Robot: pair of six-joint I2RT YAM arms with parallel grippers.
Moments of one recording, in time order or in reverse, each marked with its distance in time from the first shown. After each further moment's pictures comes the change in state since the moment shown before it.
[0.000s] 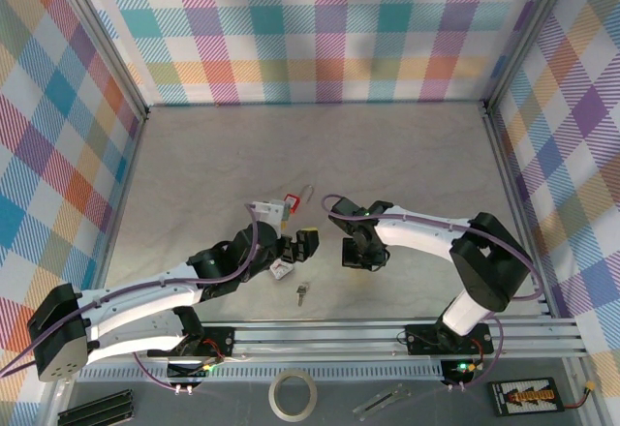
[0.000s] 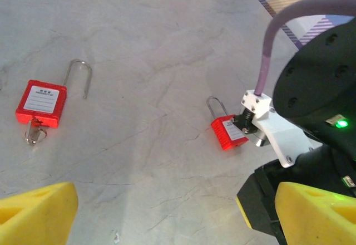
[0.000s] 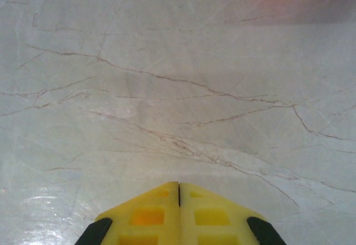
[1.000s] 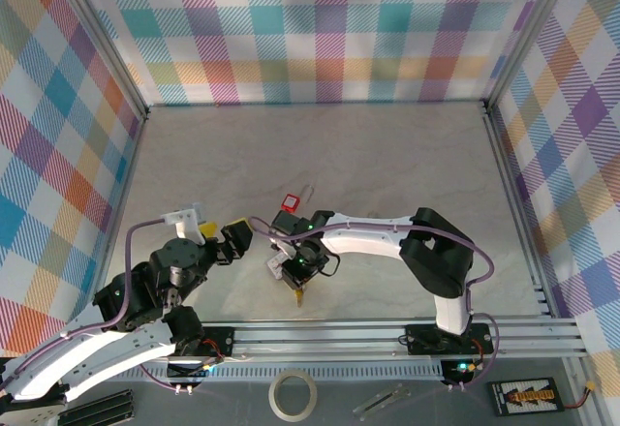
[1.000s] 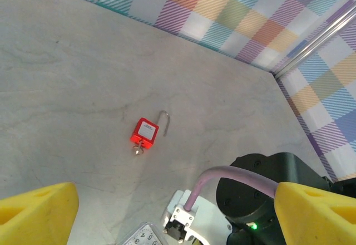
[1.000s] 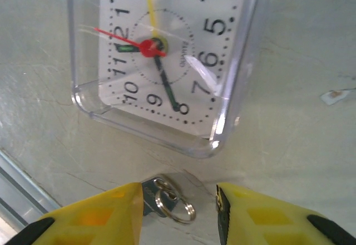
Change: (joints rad) left arm 0.018 -0.572 0.130 -0.633 -0.254 -0.168; right arm 0.267 0.290 0.341 0.084 -0.174 -0.553
